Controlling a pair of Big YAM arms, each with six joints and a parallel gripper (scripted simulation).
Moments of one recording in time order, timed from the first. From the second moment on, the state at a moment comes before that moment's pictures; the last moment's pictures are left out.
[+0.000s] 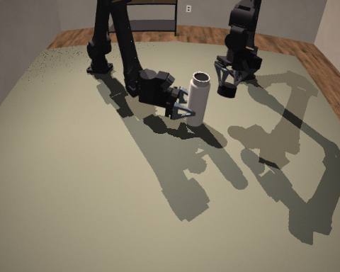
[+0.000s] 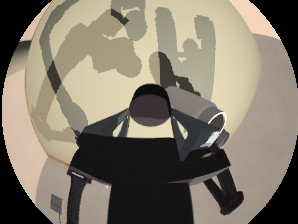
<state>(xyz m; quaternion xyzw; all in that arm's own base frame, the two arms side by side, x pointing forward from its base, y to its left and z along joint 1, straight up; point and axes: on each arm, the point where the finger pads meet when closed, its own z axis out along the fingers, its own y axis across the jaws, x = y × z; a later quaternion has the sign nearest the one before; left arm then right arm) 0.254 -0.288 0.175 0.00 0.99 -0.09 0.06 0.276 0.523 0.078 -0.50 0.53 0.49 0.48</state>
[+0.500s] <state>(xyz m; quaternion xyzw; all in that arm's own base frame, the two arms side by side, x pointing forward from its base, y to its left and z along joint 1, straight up) 0.291 -0.268 0.105 0.12 0.99 -0.02 0.02 0.277 0.523 0.084 -0.50 0.53 0.49 0.48</state>
